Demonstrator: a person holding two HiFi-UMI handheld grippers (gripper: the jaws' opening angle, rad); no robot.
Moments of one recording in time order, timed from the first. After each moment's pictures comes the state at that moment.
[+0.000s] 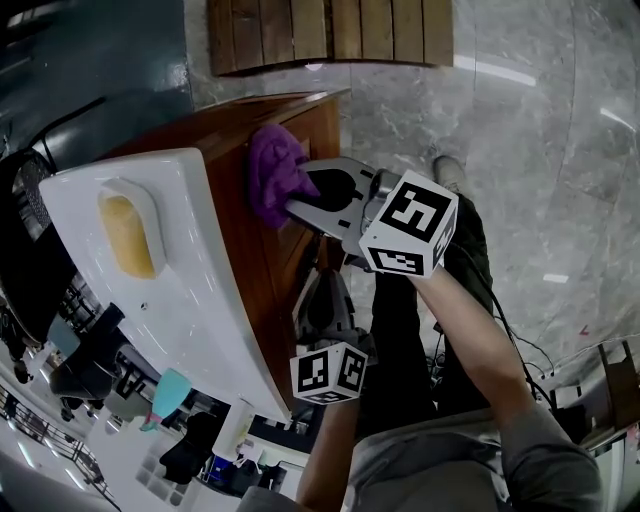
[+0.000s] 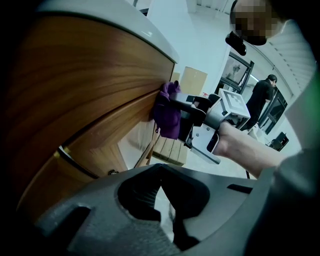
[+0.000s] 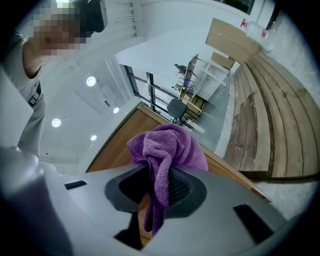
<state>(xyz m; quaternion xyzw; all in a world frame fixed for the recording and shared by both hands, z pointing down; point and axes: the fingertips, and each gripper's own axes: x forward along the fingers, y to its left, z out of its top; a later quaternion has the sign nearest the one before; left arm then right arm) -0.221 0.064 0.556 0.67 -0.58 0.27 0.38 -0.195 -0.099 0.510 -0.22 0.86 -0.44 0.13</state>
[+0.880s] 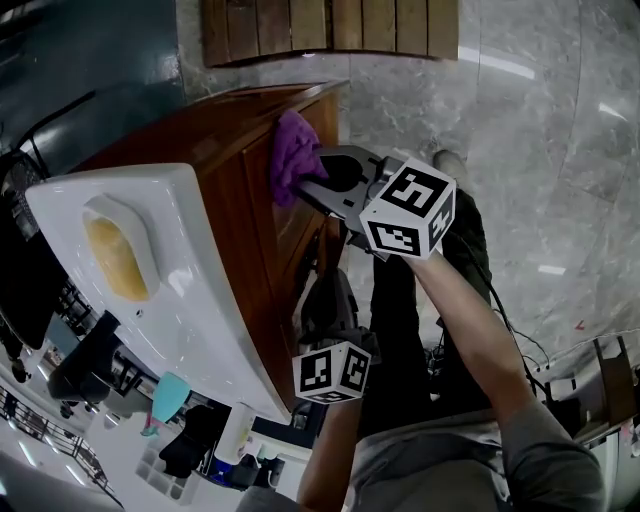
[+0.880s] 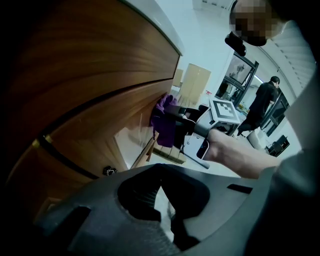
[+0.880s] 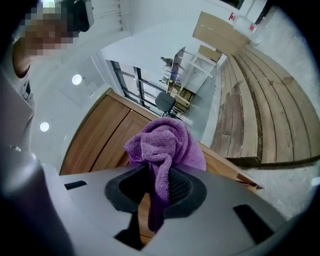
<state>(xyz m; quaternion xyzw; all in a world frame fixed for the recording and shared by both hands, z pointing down) -0.220 0.063 0.574 0.66 -0.57 0.28 0.40 -0.197 -0.105 0.576 -0.25 0.83 -0.49 0.09</state>
